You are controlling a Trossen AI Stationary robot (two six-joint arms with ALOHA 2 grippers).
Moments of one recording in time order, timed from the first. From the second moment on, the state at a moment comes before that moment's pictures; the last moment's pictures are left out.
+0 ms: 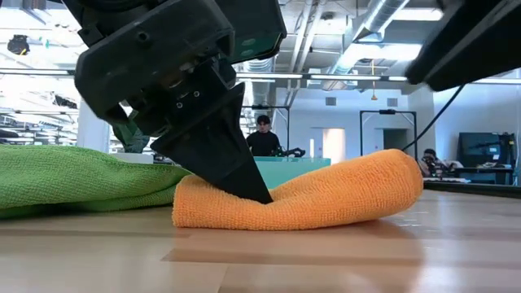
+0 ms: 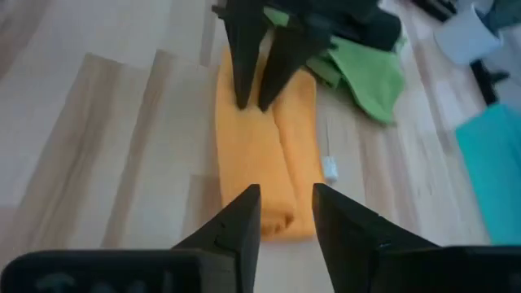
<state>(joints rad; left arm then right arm) -0.53 2.08 1.29 -0.28 -0.43 -0.54 0.84 1.85 1.18 -0.49 0.80 0.36</state>
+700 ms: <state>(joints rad) -0.53 2.08 1.29 -0.28 -0.42 -0.50 0.72 1.92 1.12 -0.23 0.57 0.17</state>
